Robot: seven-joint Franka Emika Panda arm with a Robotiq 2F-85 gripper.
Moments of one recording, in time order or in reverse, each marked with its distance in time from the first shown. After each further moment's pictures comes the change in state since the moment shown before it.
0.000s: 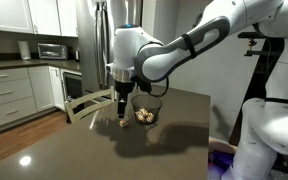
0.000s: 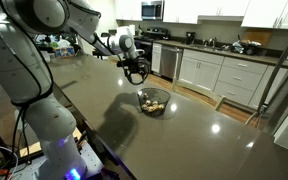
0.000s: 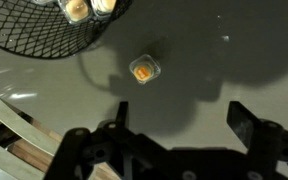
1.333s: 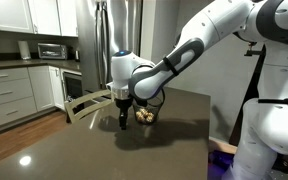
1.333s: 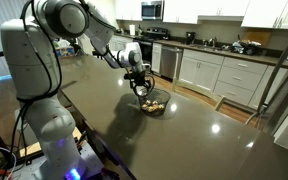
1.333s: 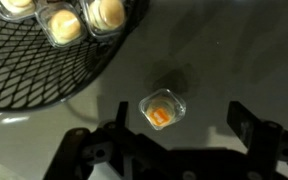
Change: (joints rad) arm -0.037 0.175 -0.036 0.001 -0.042 0.080 0.003
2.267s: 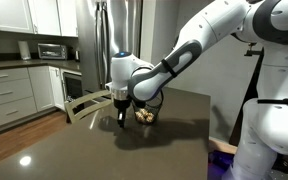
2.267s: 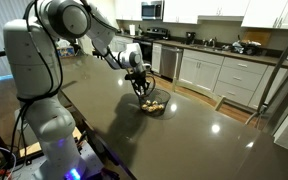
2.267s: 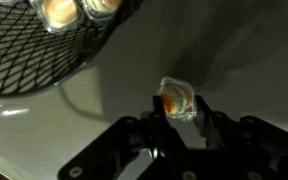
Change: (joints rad) arm 0.000 0.018 -0.004 0.005 0.000 0.052 0.000
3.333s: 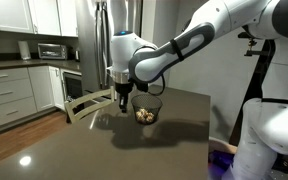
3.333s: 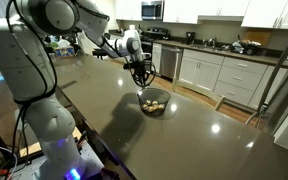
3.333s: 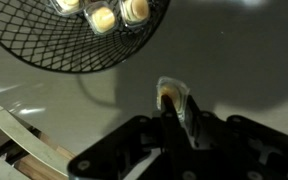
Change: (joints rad) arm 0.004 -0.116 0.010 0.056 0.001 -0.177 -0.015
